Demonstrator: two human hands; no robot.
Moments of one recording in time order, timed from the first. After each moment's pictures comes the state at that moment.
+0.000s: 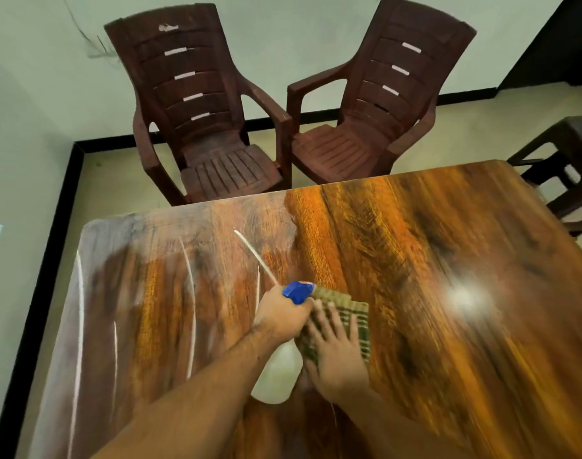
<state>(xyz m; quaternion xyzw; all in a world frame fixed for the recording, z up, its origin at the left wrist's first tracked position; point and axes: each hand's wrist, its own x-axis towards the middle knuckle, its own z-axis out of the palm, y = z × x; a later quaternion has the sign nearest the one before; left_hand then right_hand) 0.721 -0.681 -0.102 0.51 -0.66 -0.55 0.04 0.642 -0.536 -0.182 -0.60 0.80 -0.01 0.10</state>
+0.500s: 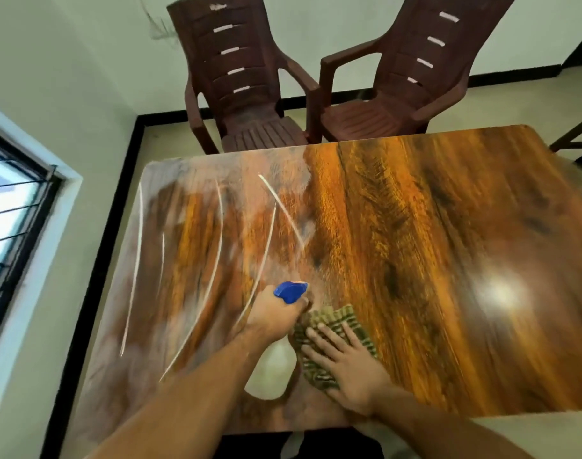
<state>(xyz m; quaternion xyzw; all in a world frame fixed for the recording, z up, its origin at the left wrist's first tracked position) 0.808 -0.512 -0.089 0.56 -0.63 -0.53 0.07 0.656 -0.343 -0.185 -0.81 0.57 0.07 0.08</state>
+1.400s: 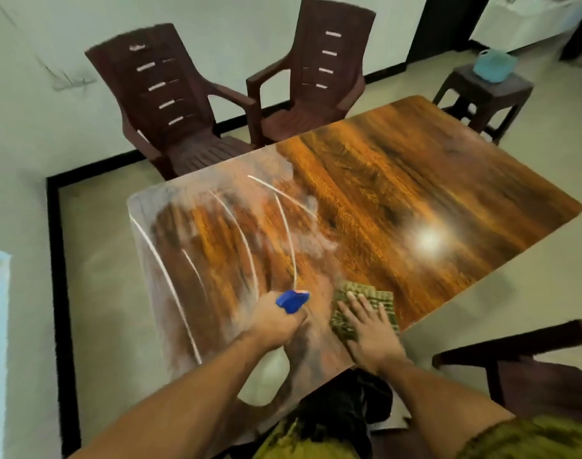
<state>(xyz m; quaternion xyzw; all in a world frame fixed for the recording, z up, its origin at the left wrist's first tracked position) 1.007 -0.537 -0.069 0.38 -0.76 -0.53 -0.02 0.865 -0.340 -0.154 -0.41 0.88 0.02 0.23</state>
